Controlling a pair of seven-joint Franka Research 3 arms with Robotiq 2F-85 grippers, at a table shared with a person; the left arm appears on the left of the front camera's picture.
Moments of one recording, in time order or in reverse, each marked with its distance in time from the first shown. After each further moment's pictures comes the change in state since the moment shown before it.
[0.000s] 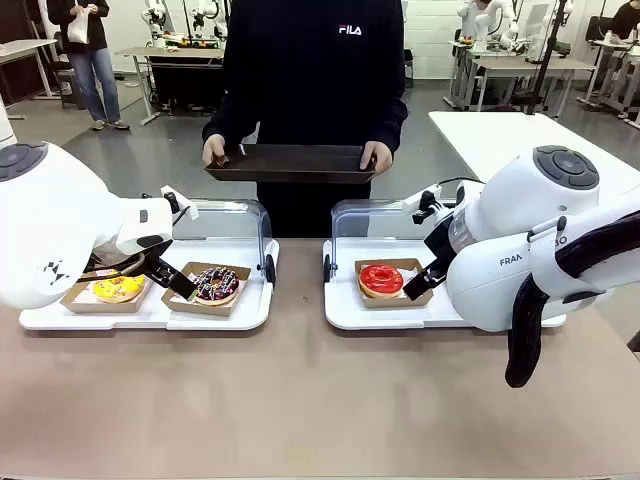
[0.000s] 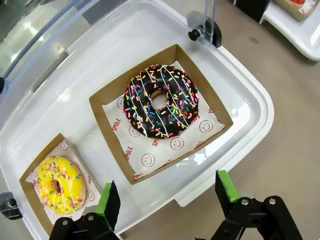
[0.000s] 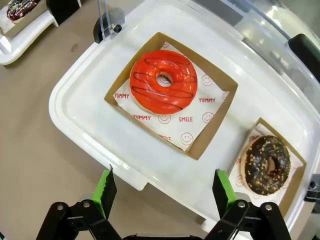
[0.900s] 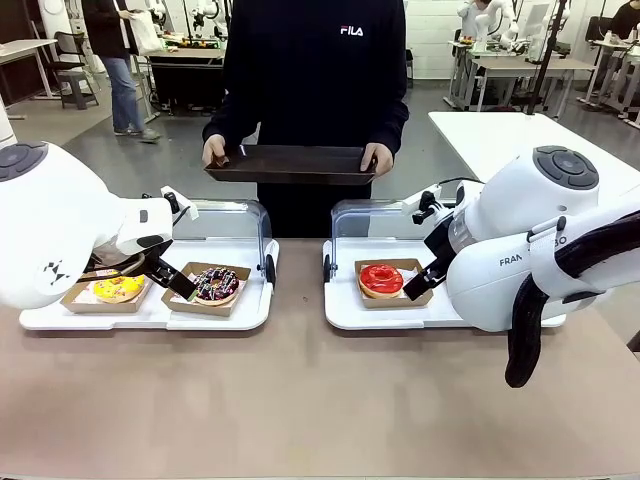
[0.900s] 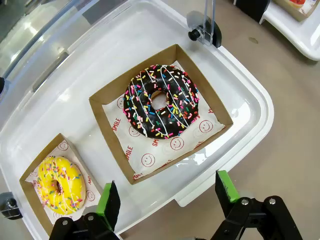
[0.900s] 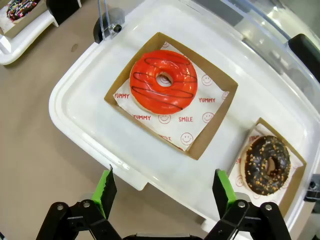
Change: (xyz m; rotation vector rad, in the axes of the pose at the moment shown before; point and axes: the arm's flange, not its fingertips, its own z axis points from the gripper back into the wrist) left arm 0.000 0.000 0.000 0.000 0.000 0.000; right arm 0.000 0.000 0.000 0.000 0.000 0.000
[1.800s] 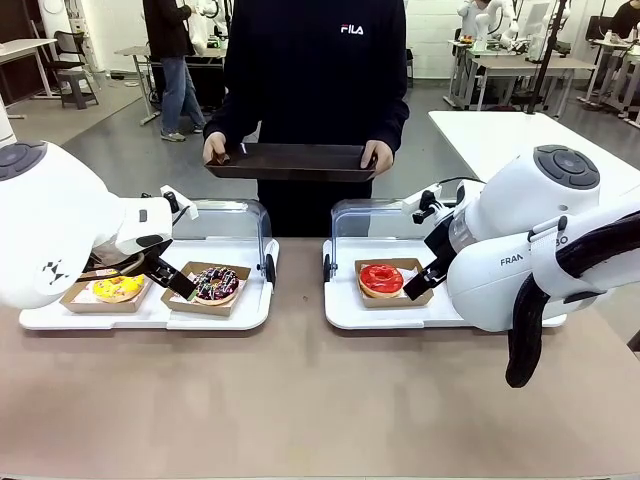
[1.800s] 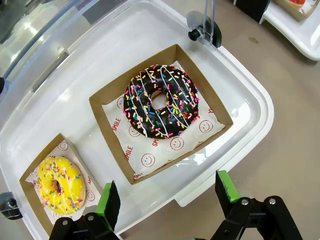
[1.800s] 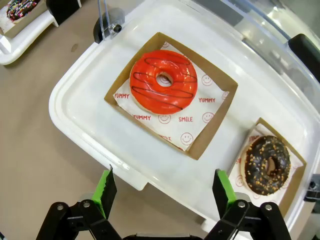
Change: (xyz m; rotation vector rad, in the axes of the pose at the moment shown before) left arm 0.000 0.000 0.000 0.000 0.000 0.000; right arm 0.000 0.000 0.000 0.000 0.000 0.000
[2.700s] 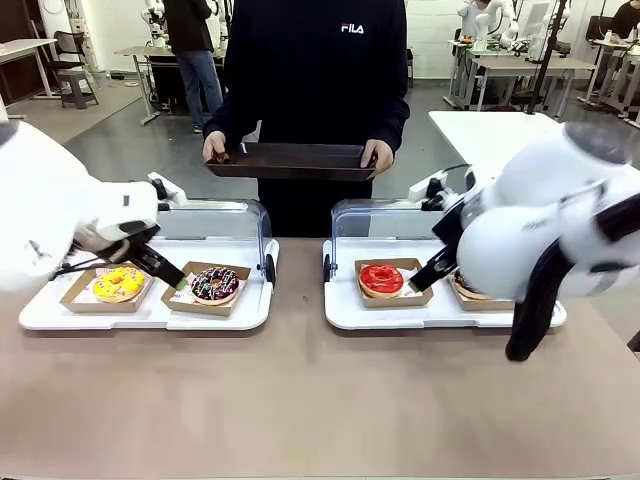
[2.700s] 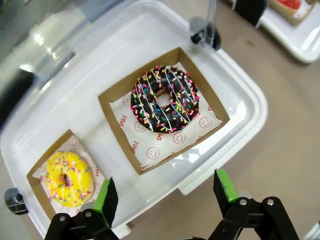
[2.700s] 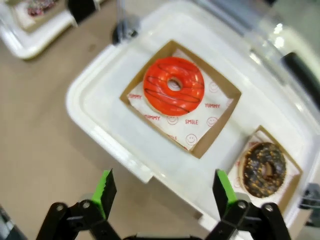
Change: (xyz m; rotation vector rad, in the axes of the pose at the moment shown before) left arm 0.002 0.020 0.030 -0.044 -0.021 -0.020; right arm 0.004 -0.014 0.036 0.092 -0.030 0.070
